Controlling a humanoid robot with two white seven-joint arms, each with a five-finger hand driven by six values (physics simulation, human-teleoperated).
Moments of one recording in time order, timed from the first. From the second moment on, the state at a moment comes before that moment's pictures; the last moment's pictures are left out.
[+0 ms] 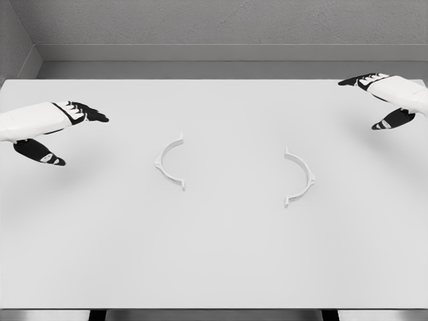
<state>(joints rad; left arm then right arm) -0.48 0.96 -0.41 -1.46 -0.13 -0.61 -0.58 -0.67 -0.75 0.41 -1.04 0.41 -0.61 0.43</state>
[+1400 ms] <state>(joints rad) -0.46 0.44 -0.27 -1.38 -0.66 -0.61 -0.61 -0.30 -0.79 0.27 -1.51 0.41 -0.61 0.46</state>
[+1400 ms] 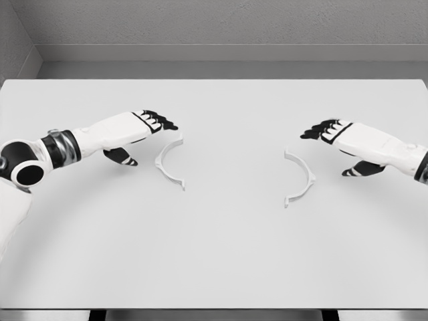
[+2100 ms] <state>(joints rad) -0.50 0.34 -0.26 -1.30 -0.78 -0.61 -0.61 -0.23 -0.71 0.28 -1.60 0.41 -0.61 0.50</state>
